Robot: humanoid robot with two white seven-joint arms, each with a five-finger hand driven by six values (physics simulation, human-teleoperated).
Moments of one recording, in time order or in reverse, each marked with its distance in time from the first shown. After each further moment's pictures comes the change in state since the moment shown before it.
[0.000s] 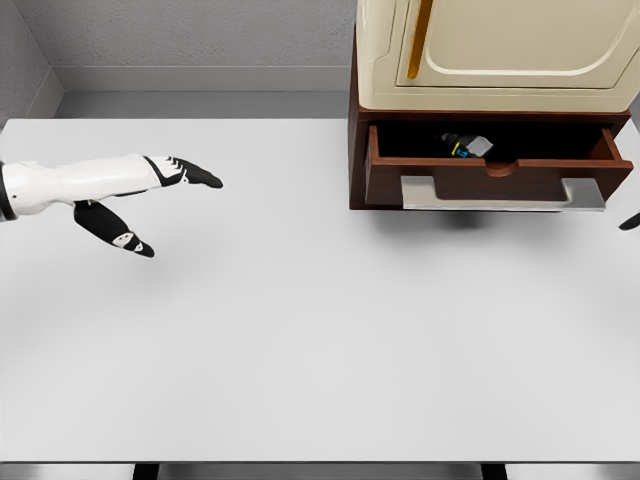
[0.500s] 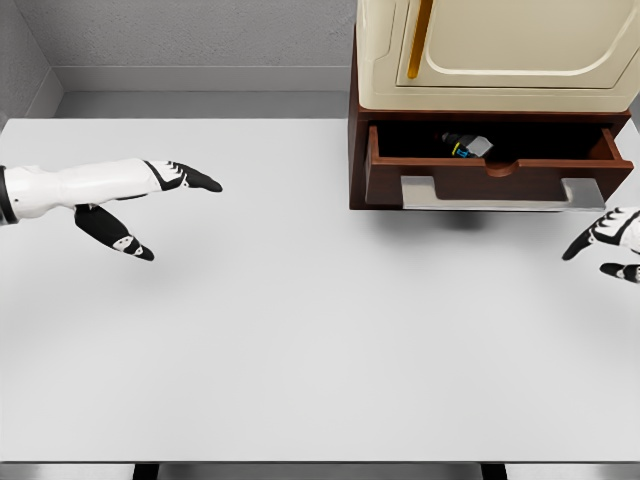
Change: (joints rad) left arm 0.009 -0.002 -0.004 0.007 -0.005 0.000 0.000; right arm -0.144 -0.074 0.259 -0.011 0.039 0.001 0.000
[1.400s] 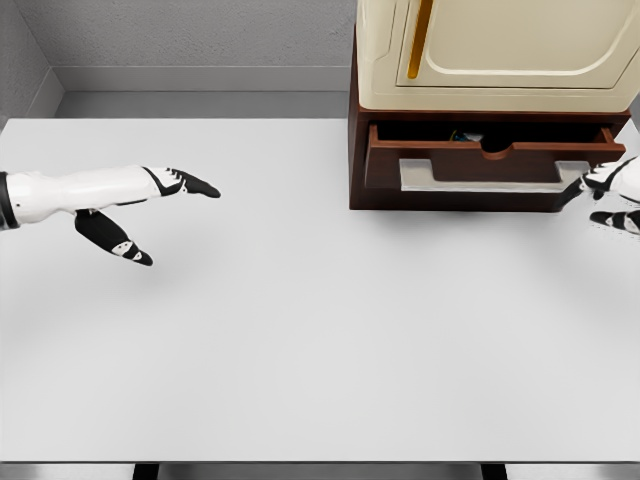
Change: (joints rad) left arm 0.005 0.000 -0.015 0.018 0.000 0.000 0.000; right arm -0.330 0.011 0.247 0.159 0.011 0.002 0.000
